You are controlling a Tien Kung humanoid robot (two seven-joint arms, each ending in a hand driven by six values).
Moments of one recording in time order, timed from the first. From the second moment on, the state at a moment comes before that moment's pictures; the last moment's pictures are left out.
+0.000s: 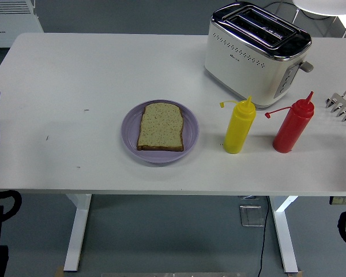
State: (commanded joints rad) left arm -0.04 0.00 -1.79 -1.47 0.45 0.12 -0.14; right arm -0.04 -0.23 1.44 1.48 -0.19 -0.18 0.48
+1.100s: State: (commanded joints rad) left arm -0.05 0.01 -1.80 -1.48 0.46 0.13 -0.10; right arm -0.04 -0.23 1.43 1.48 -0.20 -0.18 0.46
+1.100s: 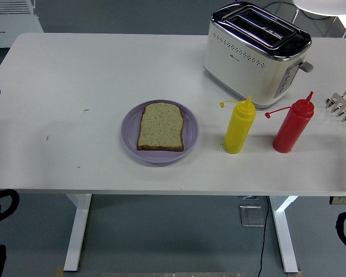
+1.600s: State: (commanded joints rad) left arm -0.05 0.01 -1.80 -1.48 0.53 0.07 -0.02; right arm -0.04 -0.23 1.43 1.47 -0.20 -0.18 0.46
